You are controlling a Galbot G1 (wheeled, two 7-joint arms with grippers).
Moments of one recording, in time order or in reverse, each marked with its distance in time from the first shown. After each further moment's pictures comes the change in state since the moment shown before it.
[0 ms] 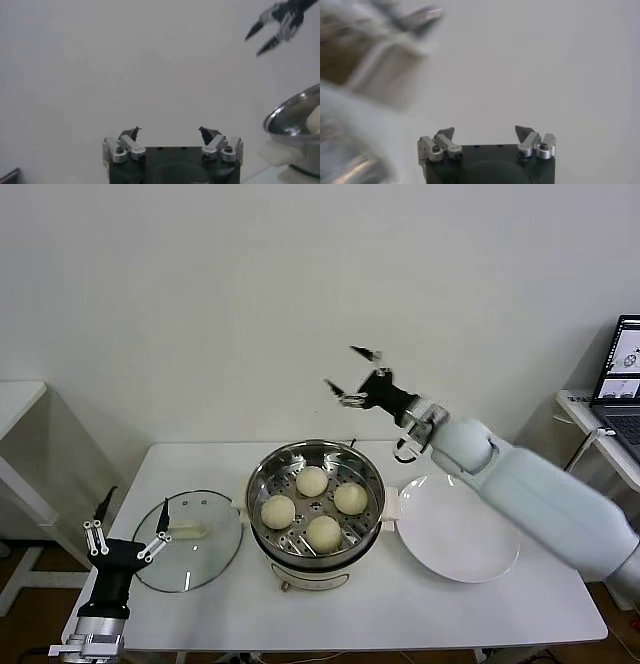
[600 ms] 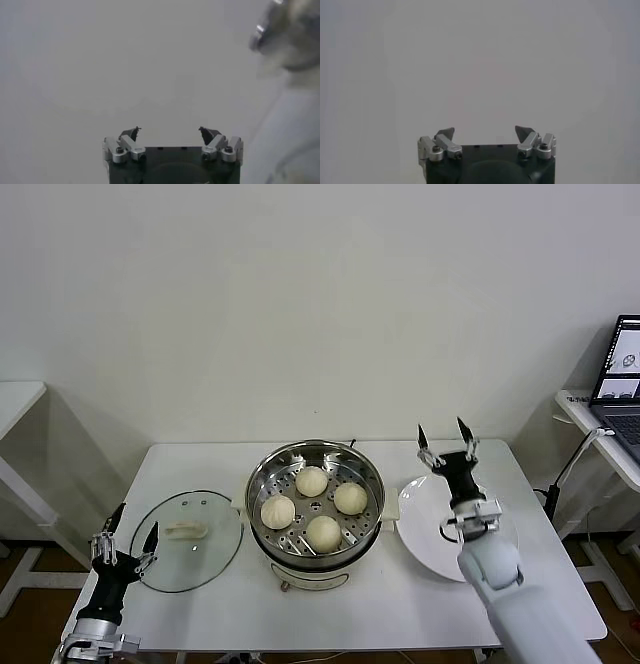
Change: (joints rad) left arm -0.074 0.023 -0.049 0.270 0.552 -0.026 -0.078; right arm -0.766 0.255 0.688 0.039 -0.159 0.157 0.117
